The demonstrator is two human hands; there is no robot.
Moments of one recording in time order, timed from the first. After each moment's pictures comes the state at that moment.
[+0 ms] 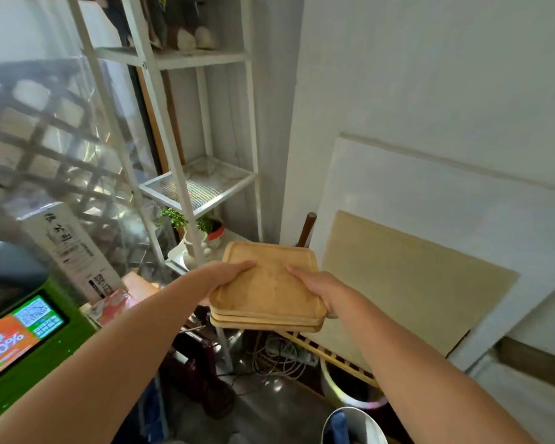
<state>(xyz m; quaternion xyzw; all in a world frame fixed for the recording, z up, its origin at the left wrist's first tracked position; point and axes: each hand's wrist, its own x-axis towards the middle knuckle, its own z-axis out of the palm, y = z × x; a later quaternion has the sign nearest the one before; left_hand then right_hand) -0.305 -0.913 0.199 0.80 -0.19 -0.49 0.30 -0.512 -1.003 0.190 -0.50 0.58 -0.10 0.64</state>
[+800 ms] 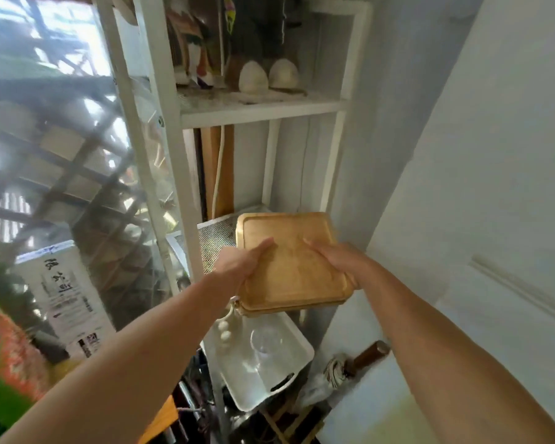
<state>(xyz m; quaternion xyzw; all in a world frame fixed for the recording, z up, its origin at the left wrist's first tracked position) -0.122 -1.147 0.239 0.78 -0.04 -0.31 0.54 -0.263 -1.315 0.266 -0.71 0.46 -0.02 0.54</state>
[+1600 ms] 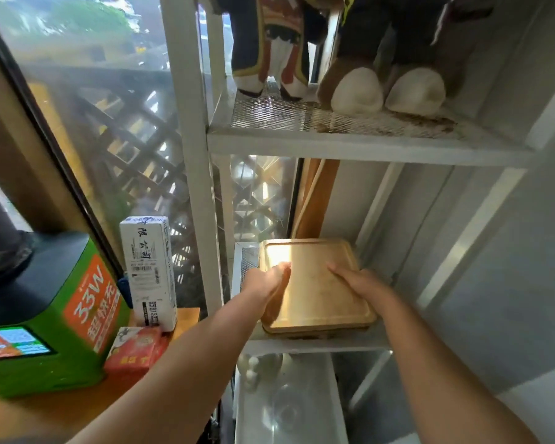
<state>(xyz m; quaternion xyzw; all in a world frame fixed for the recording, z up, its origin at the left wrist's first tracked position) -0.042 -1.182 0.201 0.78 0.20 -0.23 0.55 -0.069 -1.396 0.199 -0.80 0.28 0.12 0.51</state>
